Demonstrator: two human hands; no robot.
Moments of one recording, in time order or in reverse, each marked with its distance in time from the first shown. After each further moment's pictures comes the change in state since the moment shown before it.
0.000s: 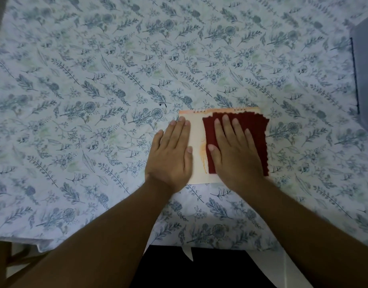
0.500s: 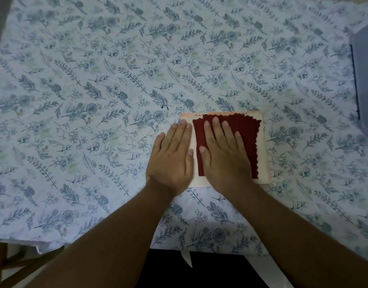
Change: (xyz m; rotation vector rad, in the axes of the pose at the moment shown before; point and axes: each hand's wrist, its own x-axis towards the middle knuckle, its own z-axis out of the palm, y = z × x) left_hand -0.001 0.000 -0.001 0.007 0.025 -0.004; right_hand 0.002 -0.026 0.002 0.027 -0.006 -0.009
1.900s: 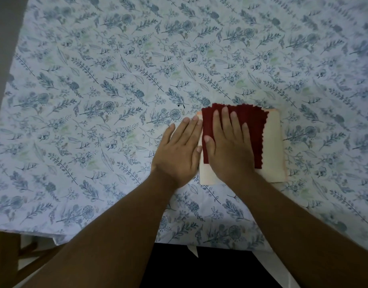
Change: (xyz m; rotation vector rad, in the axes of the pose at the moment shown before) left_hand 0.008 -0.031 -0.012 0.090 -0.005 0.141; right_hand 0.023 -0.028 0.001 -0.037 0.020 0.064
